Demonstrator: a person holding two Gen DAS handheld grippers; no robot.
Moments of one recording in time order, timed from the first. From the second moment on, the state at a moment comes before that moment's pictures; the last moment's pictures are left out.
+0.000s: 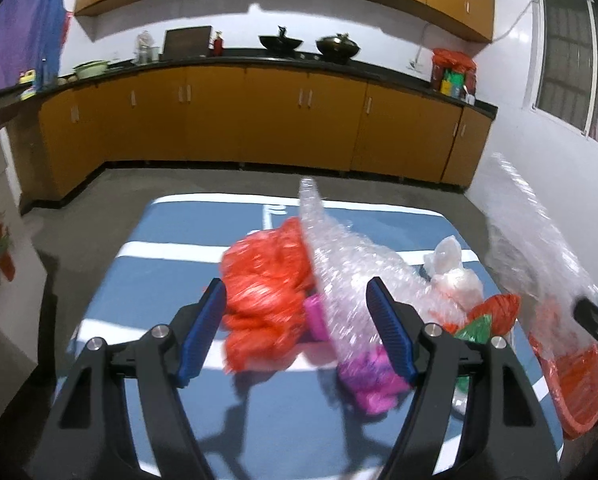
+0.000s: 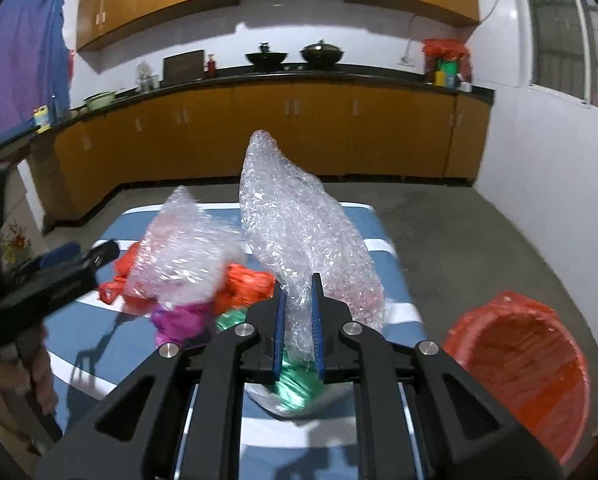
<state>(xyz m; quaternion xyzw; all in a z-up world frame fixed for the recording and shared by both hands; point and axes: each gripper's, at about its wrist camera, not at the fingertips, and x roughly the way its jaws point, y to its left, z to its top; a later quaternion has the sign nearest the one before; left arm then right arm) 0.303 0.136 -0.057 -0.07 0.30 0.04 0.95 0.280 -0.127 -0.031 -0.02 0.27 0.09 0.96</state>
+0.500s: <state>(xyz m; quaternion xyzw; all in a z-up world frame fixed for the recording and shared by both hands) 0.361 0.125 -0.084 -0.09 0.36 -0.02 0.93 0.270 -0.166 -0.053 0.00 0.30 0.05 0.95</state>
